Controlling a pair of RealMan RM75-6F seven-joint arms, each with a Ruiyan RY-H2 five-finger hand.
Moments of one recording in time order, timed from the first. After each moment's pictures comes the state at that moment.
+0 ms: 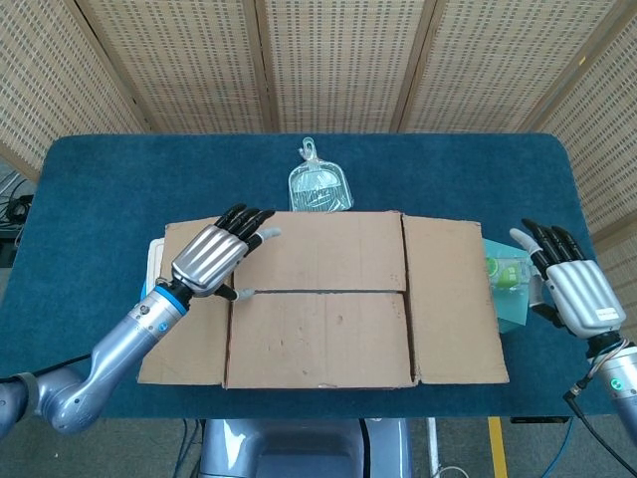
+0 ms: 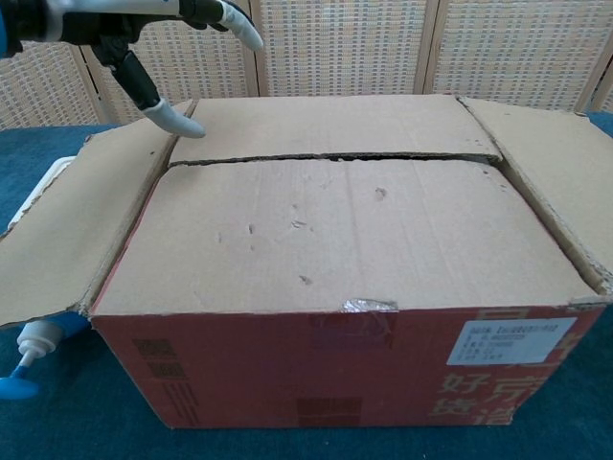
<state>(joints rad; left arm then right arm) -0.93 -1.12 -0.19 -1.95 0.99 0.93 0.43 0.35 -0.82 0.14 -1.77 -1.47 1.22 0.17</state>
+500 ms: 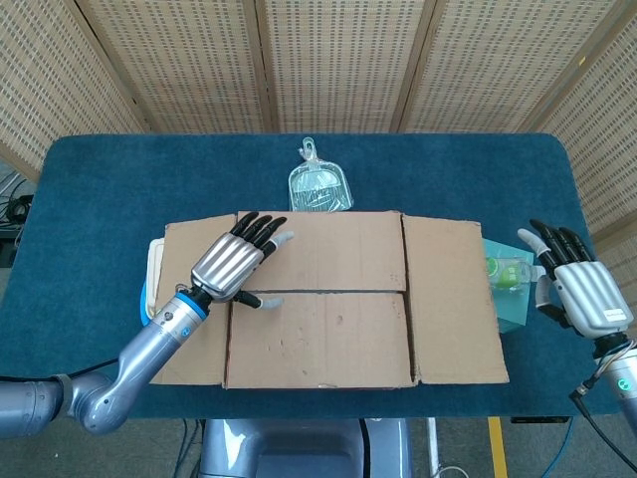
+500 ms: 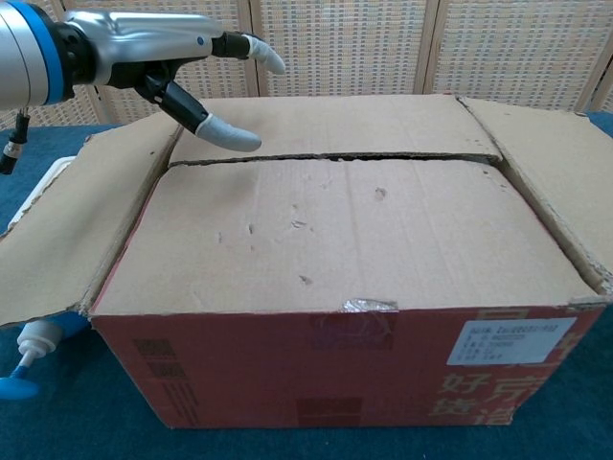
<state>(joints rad) -0.96 -1.25 -0.16 -1.90 0.94 1.01 0.55 0.34 -0.83 0.13 -1.73 -1.47 1.22 0.21</state>
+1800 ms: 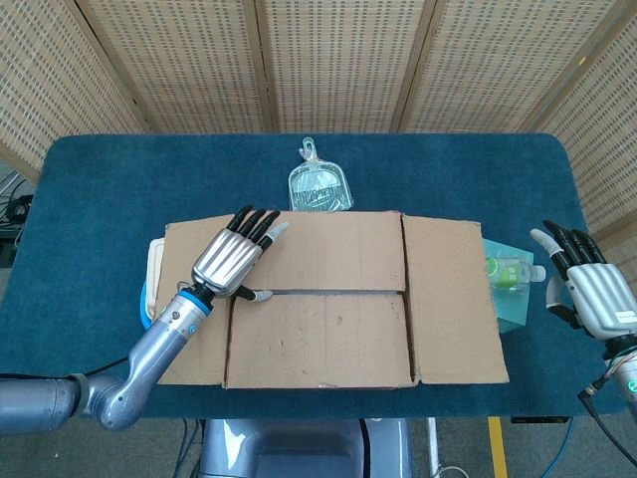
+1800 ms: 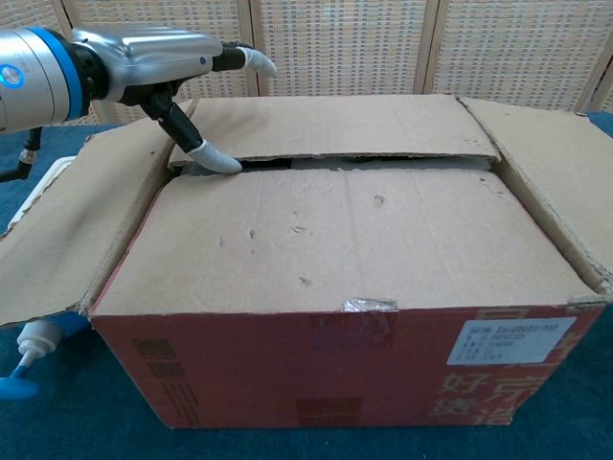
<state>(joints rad) -0.97 -1.33 -0.14 -1.83 0.89 1.08 0.68 0.32 -0.83 0.13 -1.70 -1.46 1.23 0.25</state>
